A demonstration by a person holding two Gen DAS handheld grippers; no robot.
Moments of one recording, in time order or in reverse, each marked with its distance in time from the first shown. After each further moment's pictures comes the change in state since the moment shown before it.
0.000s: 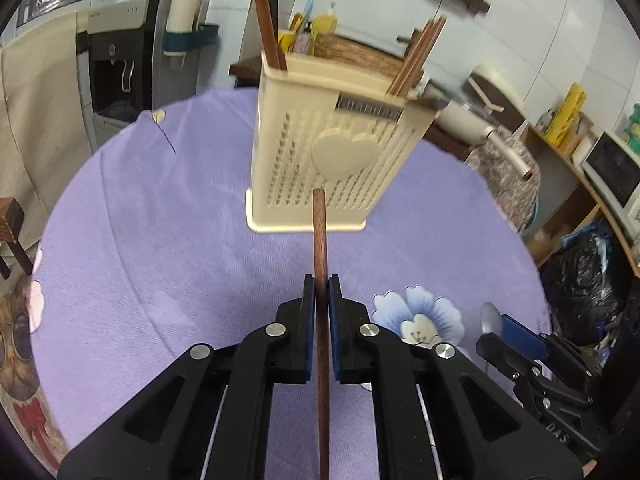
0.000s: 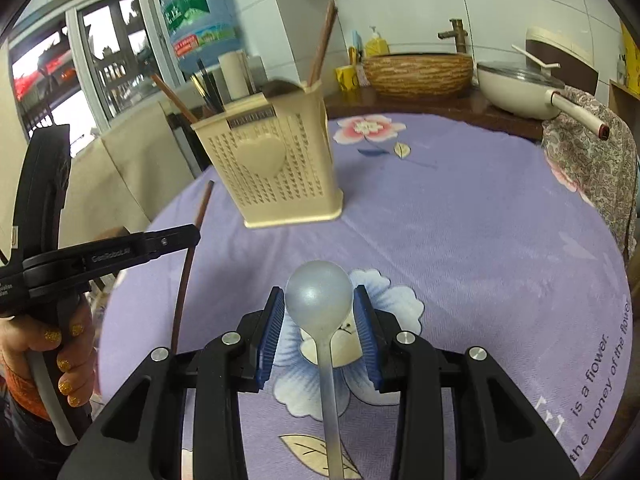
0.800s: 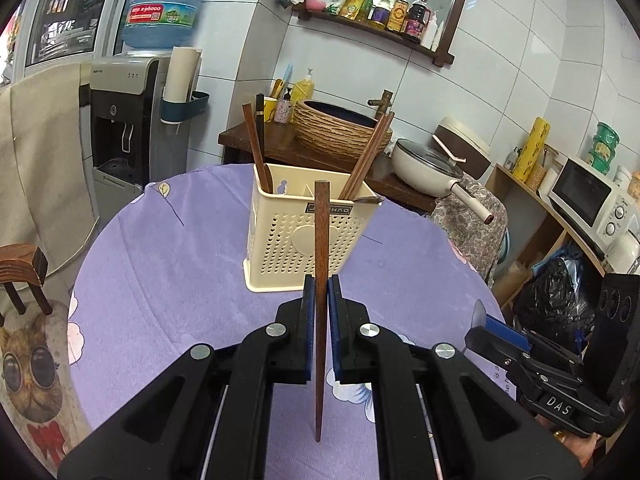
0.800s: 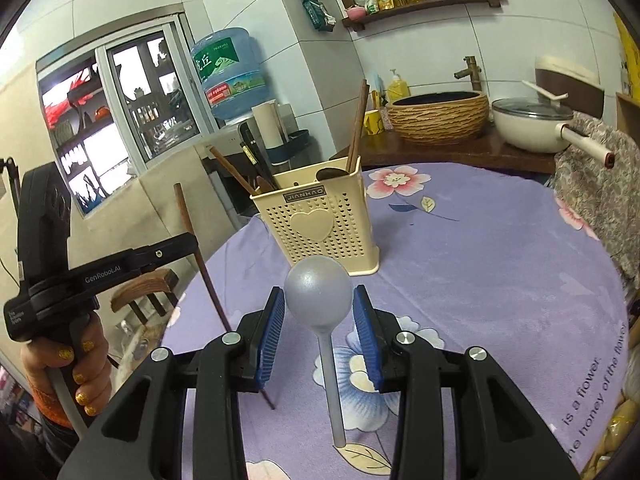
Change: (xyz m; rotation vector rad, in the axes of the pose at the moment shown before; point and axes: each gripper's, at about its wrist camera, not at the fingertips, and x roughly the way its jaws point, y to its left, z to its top) left arm -0.085 -0.014 0.020 0.040 -0.184 -0.055; right arm -0.049 0.016 0.027 0.023 -0.124 0.111
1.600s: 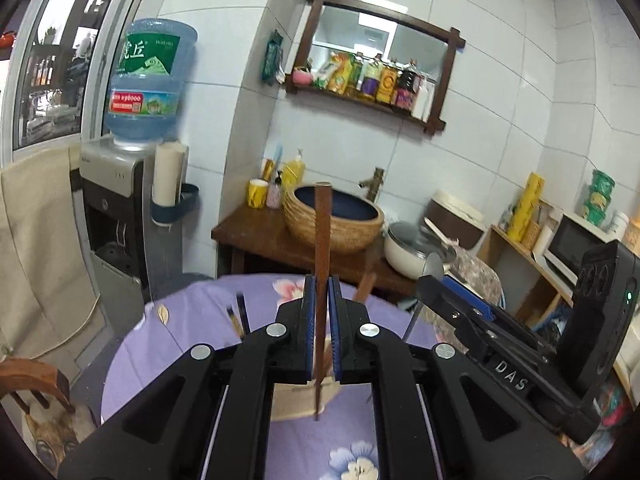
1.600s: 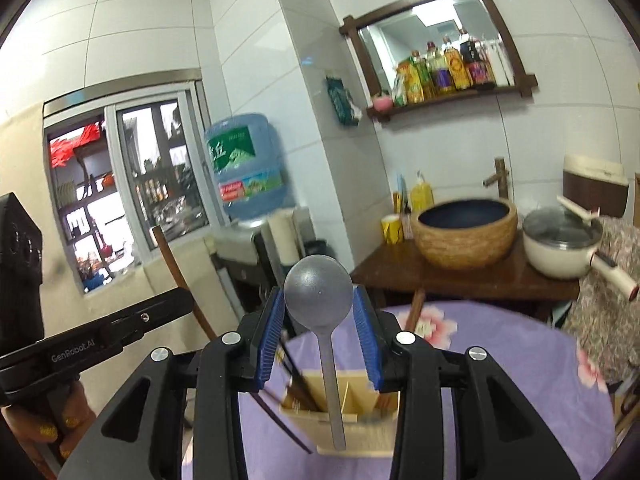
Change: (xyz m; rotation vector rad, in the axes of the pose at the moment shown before) left arm -0.025 -0.023 0.179 0.027 -0.194 0.003; right arm 0.028 0.051 0.194 -0.068 -0.290 0.003
